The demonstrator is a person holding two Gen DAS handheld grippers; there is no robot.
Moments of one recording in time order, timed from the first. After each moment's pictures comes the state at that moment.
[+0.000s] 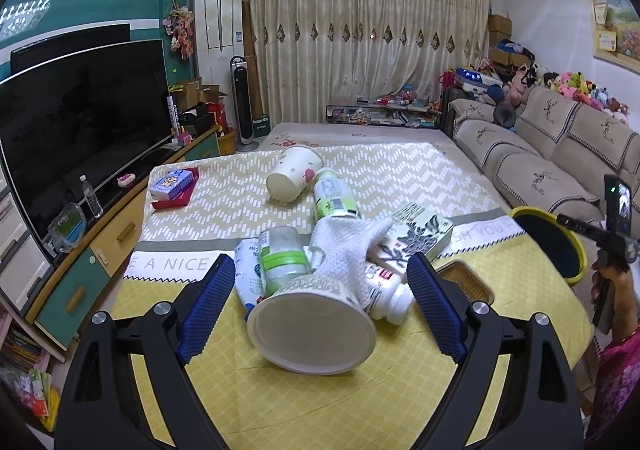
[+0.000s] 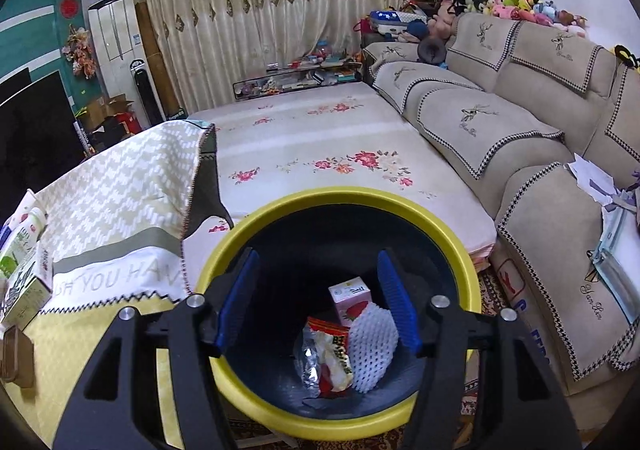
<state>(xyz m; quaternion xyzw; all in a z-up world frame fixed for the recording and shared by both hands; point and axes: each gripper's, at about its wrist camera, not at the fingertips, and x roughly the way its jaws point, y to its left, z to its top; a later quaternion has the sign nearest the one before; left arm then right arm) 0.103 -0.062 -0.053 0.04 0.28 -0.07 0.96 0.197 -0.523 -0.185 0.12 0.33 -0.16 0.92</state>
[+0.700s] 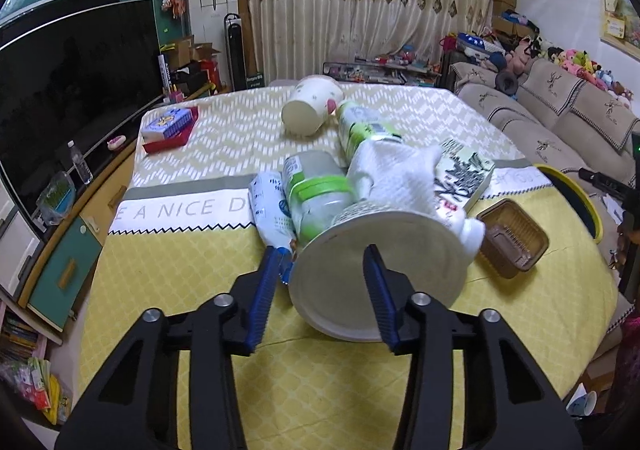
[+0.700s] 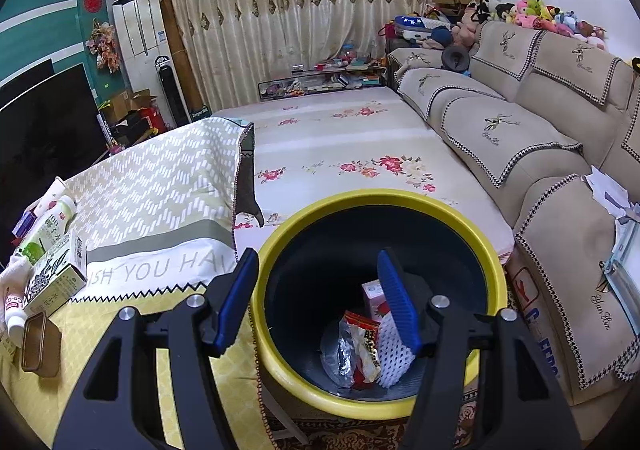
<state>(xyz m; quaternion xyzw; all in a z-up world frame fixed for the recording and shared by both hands) 0.139 -0.022 -0.117 0.04 0.36 -0.09 0.93 0.193 -0.494 -0.167 0.11 0.33 -0.12 0.93</state>
